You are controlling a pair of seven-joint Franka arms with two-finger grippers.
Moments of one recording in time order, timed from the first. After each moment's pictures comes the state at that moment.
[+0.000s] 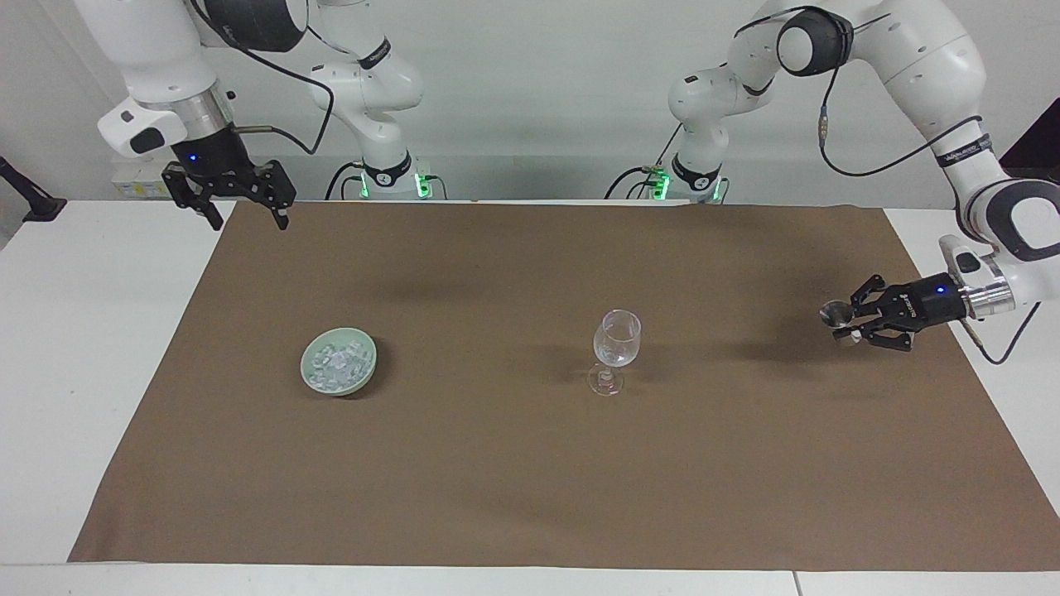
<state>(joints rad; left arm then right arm) 0.31 0.51 0.19 -1.56 -0.93 1.41 2.18 0.06 -0.06 -0.11 -1.73 -0.01 1.72 -0.08</state>
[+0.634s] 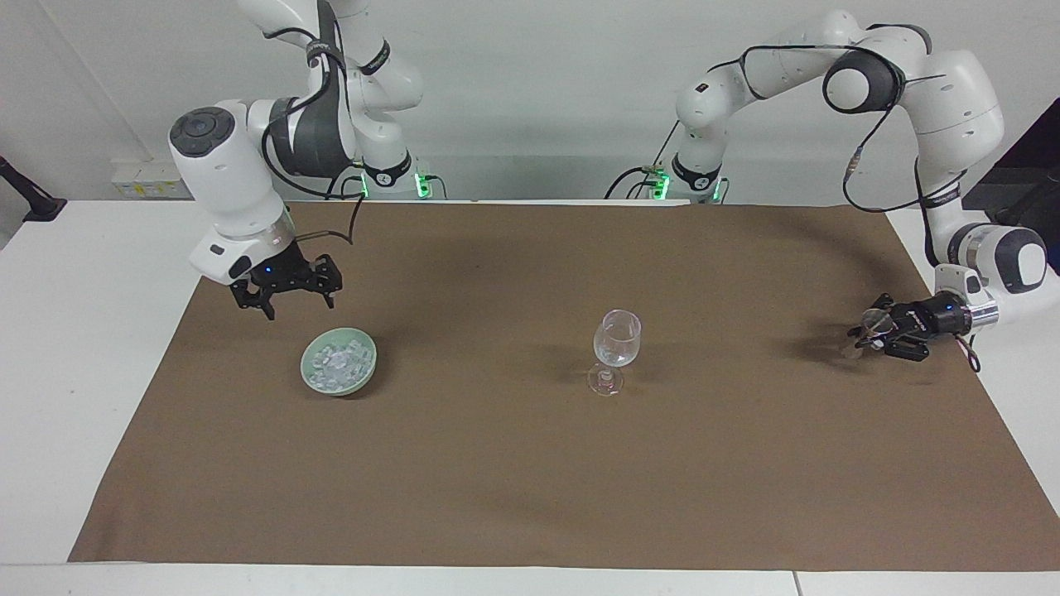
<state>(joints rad) 0.65 0.74 -0.03 -1.56 -1.14 1.32 2.34 0.06 0.10 -0.07 -1.90 -0.01 2.03 -0.31</state>
